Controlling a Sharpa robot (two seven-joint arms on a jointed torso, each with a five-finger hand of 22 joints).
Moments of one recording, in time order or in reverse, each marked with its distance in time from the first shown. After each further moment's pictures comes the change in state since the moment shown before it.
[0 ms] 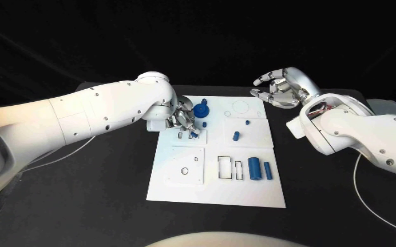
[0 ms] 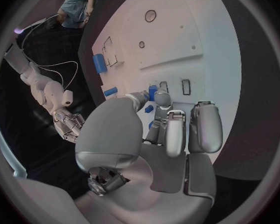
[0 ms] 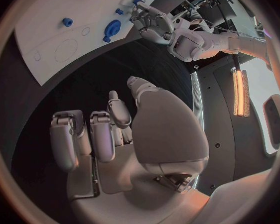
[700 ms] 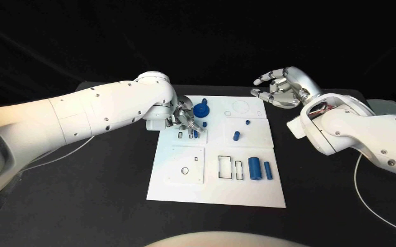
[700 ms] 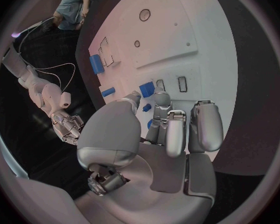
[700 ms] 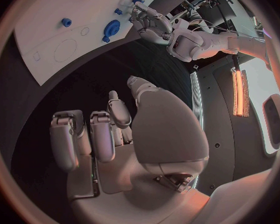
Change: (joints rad) left arm 0.000 0.000 0.001 0.002 -0.047 0.003 0.000; left_hand -0.126 0.056 -0.382 0.062 0.002 0.029 0.000 -0.021 -0.017 0.001 0.000 0.001 0.003 0.000 0.007 0.000 0.000 0.000 0.000 0.000 -0.018 -0.026; right arm 0.000 -0.004 0.001 0.007 -0.001 -0.001 0.002; right_hand 0.000 0.000 -0.003 -0.003 0.000 0.000 0.000 0.000 0.000 0.000 0.000 0.000 0.001 0.000 0.000 0.000 0.000 0.000 0.000 0.000 0.000 0.000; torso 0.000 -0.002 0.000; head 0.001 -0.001
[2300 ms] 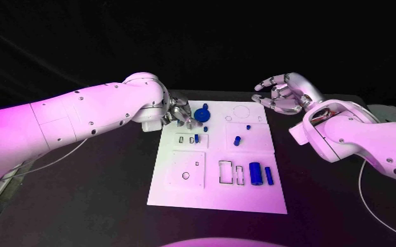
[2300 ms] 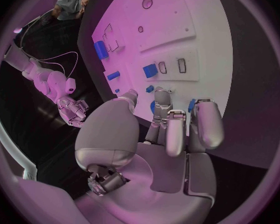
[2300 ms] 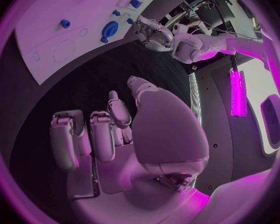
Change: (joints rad) left arm 0.006 -0.073 0.031 0.067 -0.011 -0.114 0.028; left_hand -0.032 -0.027 -0.024 0.007 0.000 0.007 0.007 -0.013 -0.023 -0.003 0.003 -0.033 -0.037 0.000 0.000 -0.012 0.000 0.000 -0.007 0.000 -0.028 -0.038; right arm 0.000 -0.020 0.001 0.023 -0.012 0.003 0.003; right_hand 0.000 0.000 0.000 0.000 -0.004 0.000 0.000 0.000 0.000 0.000 0.000 0.000 0.001 0.000 0.000 0.000 0.001 0.000 0.000 0.000 0.000 0.001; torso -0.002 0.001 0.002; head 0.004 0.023
